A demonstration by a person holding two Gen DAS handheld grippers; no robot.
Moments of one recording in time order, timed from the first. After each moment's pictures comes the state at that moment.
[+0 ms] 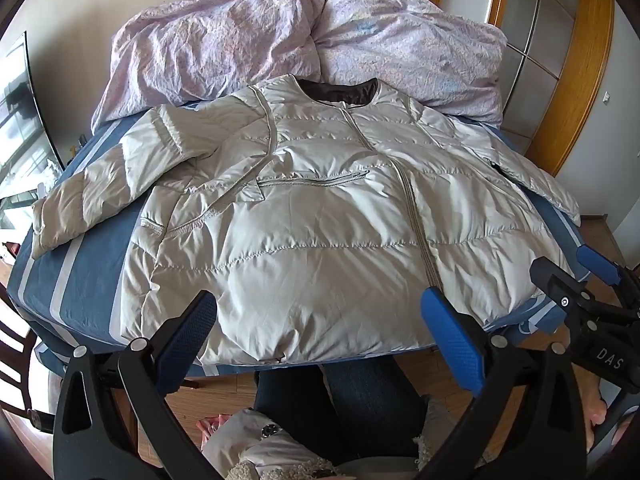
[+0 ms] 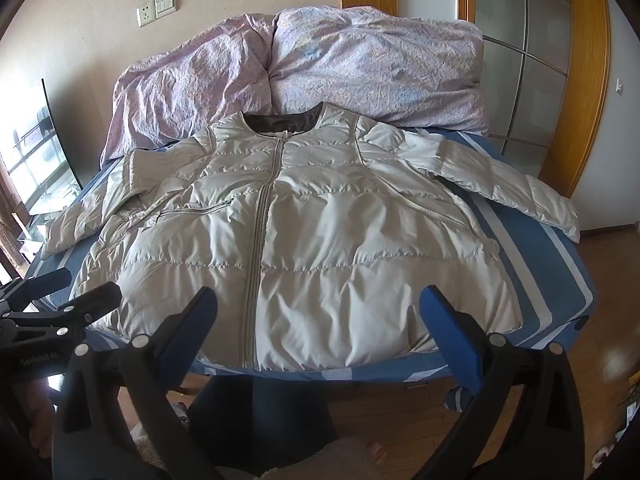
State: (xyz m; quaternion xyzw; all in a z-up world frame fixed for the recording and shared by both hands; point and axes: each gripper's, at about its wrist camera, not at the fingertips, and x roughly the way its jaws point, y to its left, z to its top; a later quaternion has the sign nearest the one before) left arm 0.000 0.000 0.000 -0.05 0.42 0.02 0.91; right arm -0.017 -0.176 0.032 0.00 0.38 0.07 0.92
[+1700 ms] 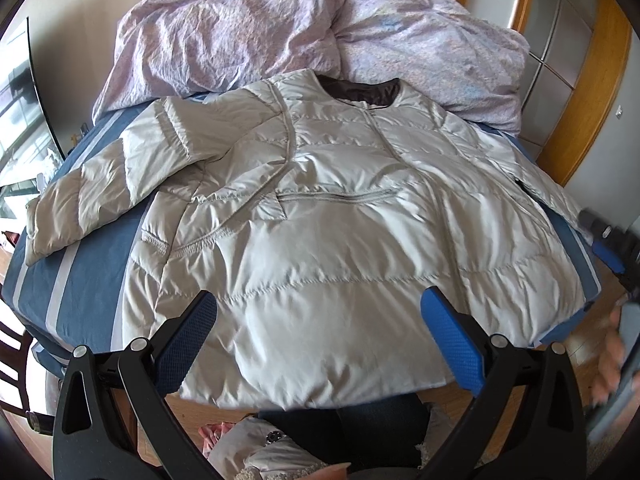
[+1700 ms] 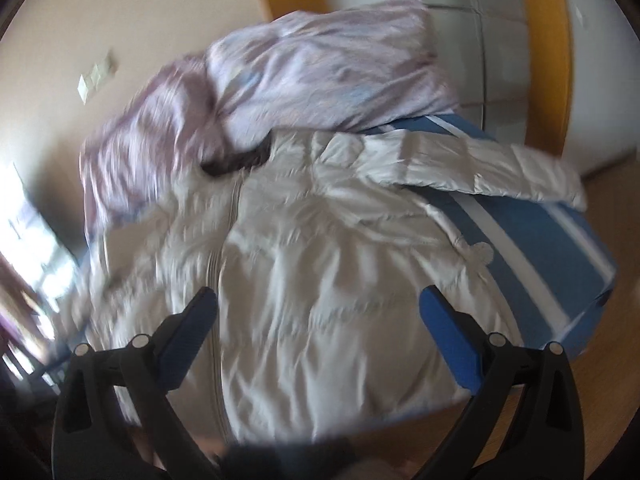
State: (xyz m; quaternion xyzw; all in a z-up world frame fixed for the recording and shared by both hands) left arm 0.045 0.033 -0.003 -0.07 0.43 0.04 0.90; right arm 0.065 -0.274 0.025 0.19 0.35 0.05 0.92
